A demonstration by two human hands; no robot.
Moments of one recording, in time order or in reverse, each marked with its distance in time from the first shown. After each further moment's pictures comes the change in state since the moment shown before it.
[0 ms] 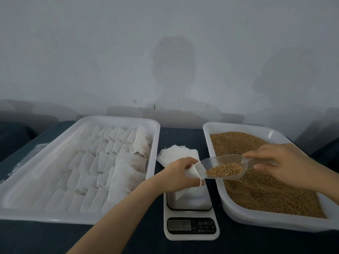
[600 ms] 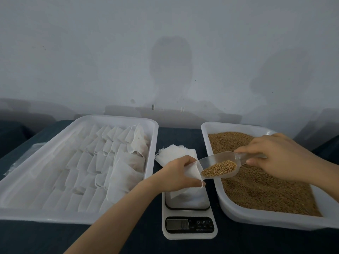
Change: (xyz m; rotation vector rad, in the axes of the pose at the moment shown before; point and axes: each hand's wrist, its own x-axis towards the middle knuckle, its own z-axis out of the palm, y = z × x) left_hand 0.002 -0.002 0.001 0.052 0.014 -0.003; right_hand 0.011 -0.025 -0.016 -0.281 -0.042 -0.048
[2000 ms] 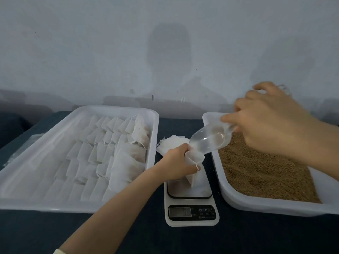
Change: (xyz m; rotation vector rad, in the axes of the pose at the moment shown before) left_hand 0.001 0.000 0.000 0.020 0.097 -0.075; right_hand 0.010 -0.071 -0.054 -0.602 0.213 -0.162
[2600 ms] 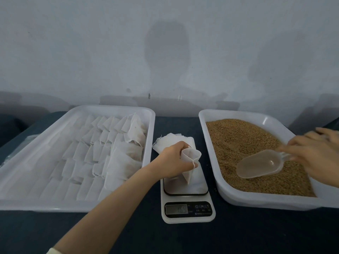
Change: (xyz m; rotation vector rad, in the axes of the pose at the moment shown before) left_hand -0.001 0.002 0.001 0.015 0.006 0.009; right_hand -0.115 0.061 0.170 0.195 0.029 0.246
